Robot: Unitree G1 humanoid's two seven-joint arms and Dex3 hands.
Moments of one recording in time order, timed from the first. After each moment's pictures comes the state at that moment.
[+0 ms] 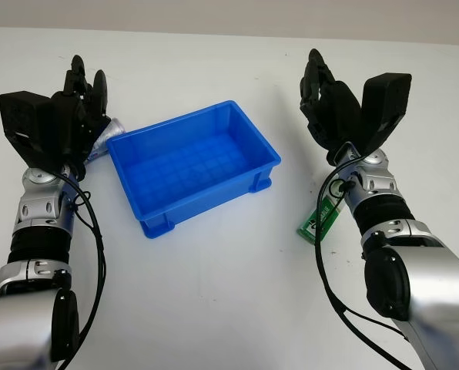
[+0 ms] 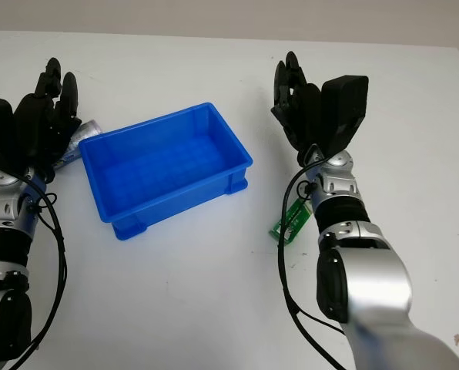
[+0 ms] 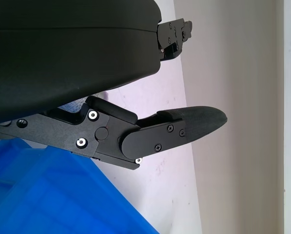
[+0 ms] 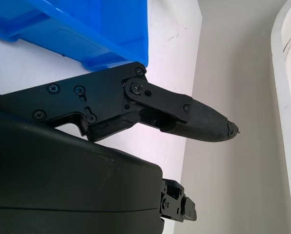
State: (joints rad) left arm -0.77 0.42 0.24 0.70 -0.12 0.00 -0.17; right arm -1.02 -0.26 -0.22 1.09 0.16 -0.14 0.28
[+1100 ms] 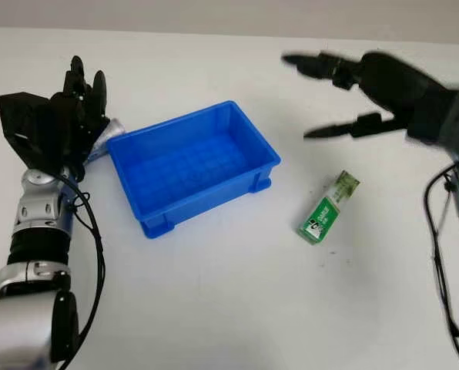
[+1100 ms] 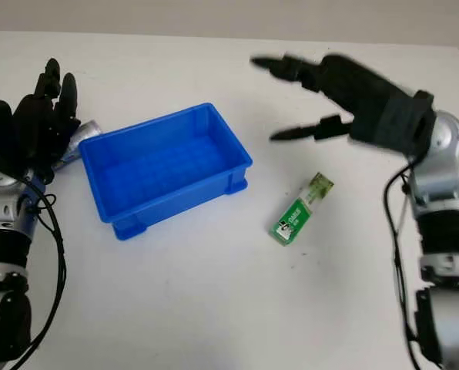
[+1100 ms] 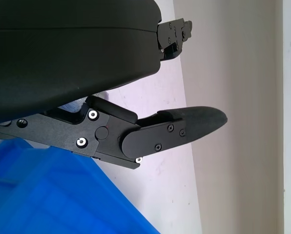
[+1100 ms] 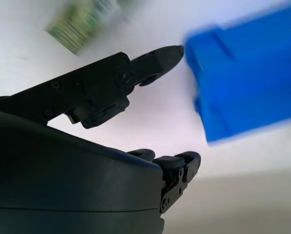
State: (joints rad) left arm -0.76 0.42 0.24 0.69 -0.12 0.00 -0.17; right arm -0.65 -0.81 0.03 0.34 -0.24 -0.45 0.68
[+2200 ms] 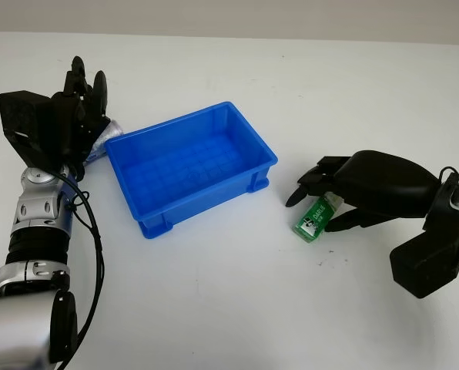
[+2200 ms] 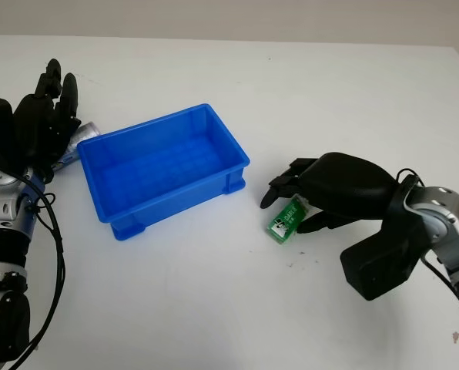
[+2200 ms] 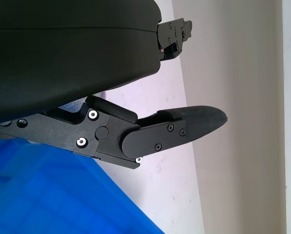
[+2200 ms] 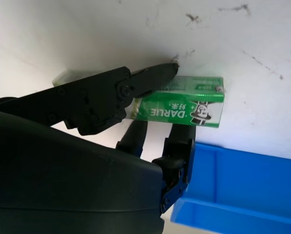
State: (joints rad) left arm -0.76 0.43 0.24 0.68 -0.12 0.02 -0.18; right arm -0.46 -0.89 0.16 0.38 -0.65 -0.86 0.25
